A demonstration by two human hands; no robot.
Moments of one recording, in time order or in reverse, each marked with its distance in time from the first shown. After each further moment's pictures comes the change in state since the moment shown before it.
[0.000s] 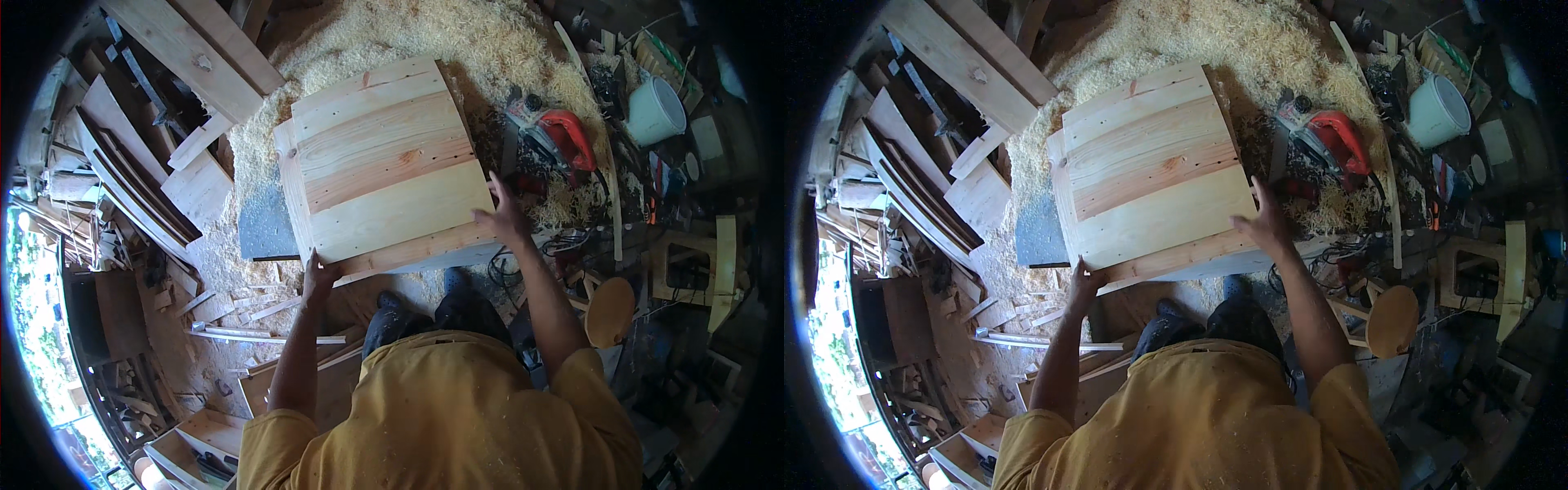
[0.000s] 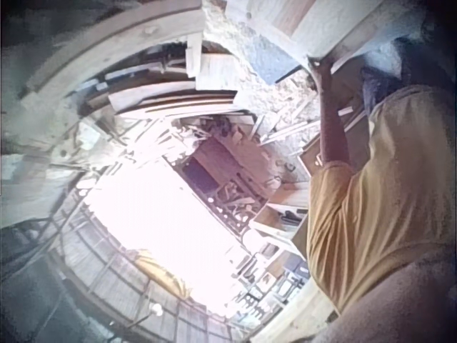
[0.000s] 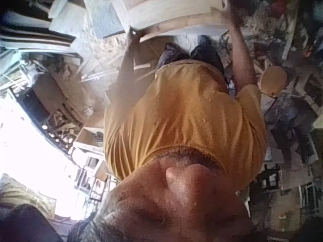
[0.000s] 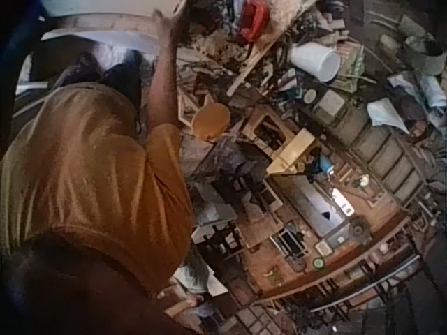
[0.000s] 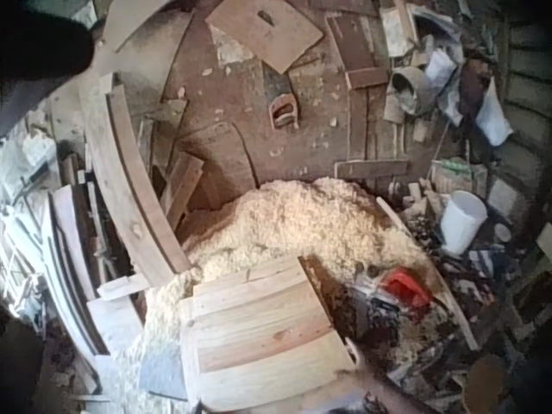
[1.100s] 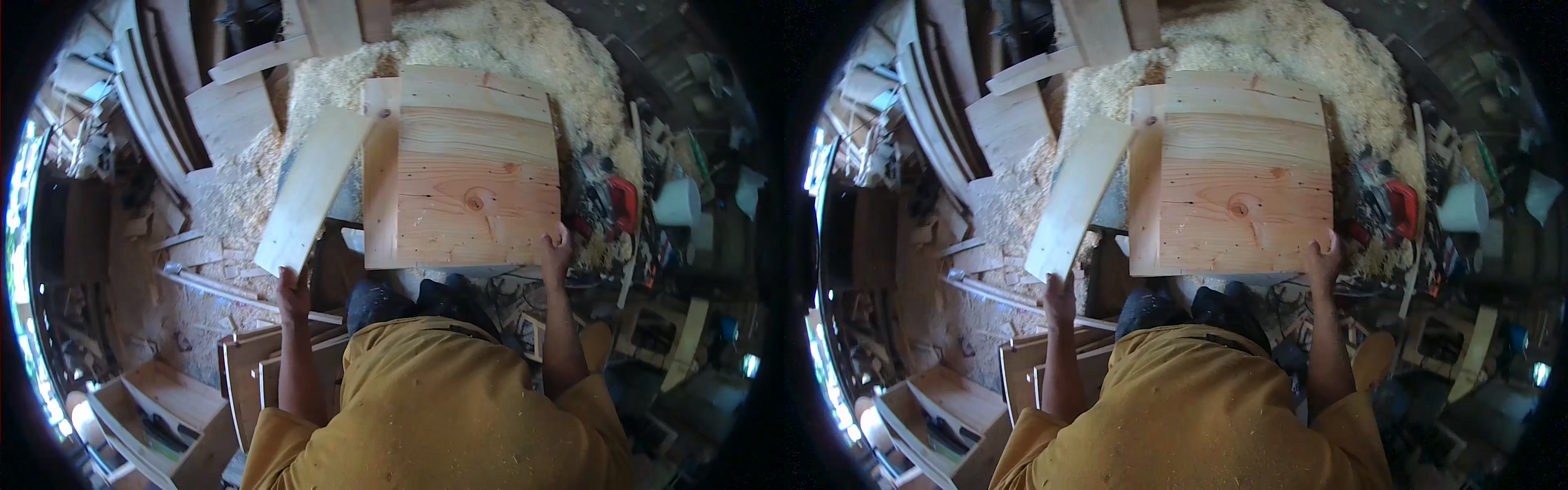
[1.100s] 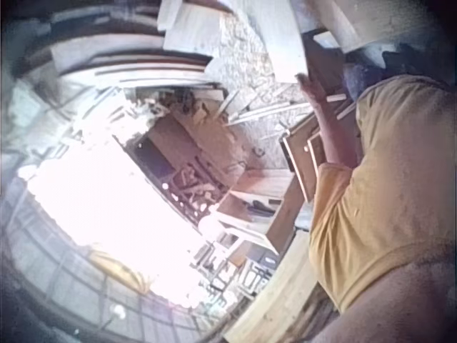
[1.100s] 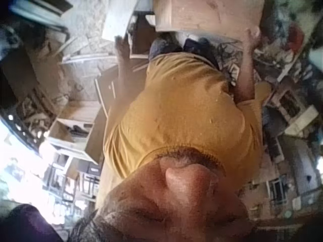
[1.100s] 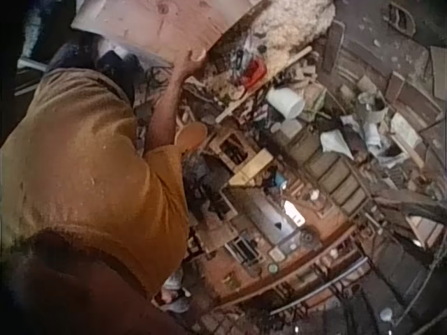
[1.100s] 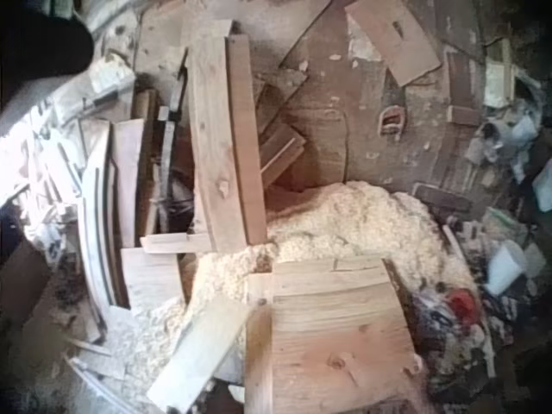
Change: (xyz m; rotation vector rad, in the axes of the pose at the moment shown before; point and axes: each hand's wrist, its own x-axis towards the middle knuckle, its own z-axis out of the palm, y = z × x) left_hand -0.047 -0.125 -0.167 -0.413 0.566 0.303; right_hand -0.028 -0.025 0.063 -0.204 0.254 0.137
